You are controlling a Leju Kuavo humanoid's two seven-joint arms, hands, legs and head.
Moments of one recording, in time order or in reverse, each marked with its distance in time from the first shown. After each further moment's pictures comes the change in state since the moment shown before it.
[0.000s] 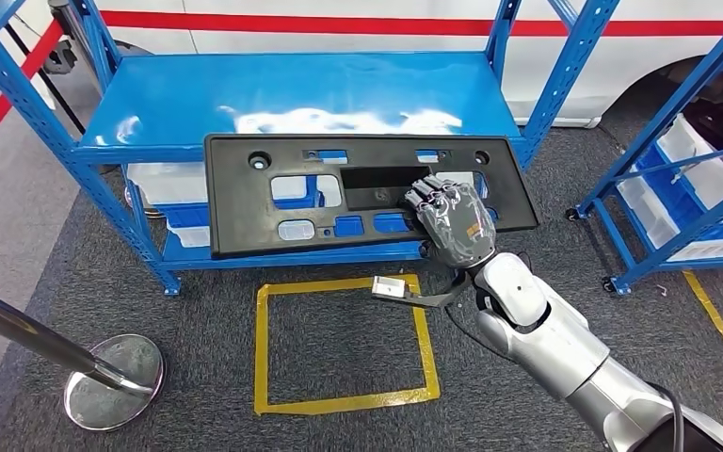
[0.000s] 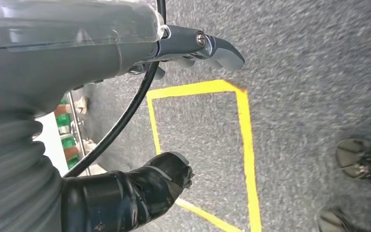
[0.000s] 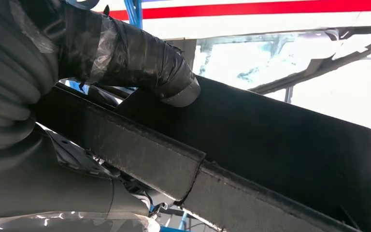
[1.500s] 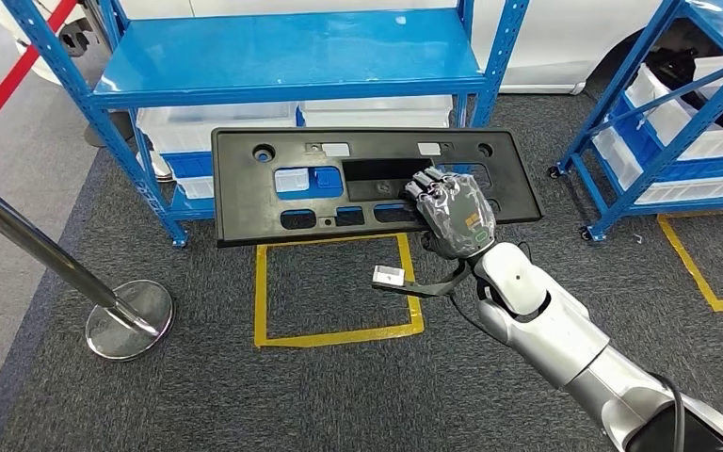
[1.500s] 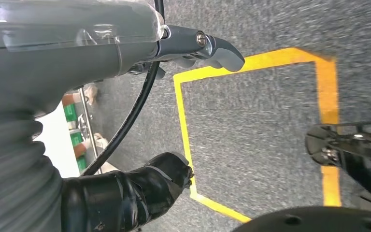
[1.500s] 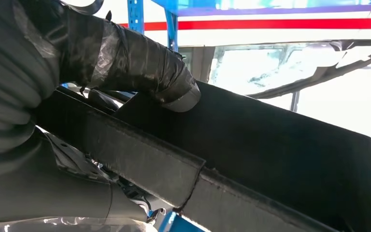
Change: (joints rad) left arm -0.001 -0.020 0.089 -0.037 -0.082 -0.035 -0.023; right arm -0.047 -0.003 0.017 0.043 0.009 0.016 0.011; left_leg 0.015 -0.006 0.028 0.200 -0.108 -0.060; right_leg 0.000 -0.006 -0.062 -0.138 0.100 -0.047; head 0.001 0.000
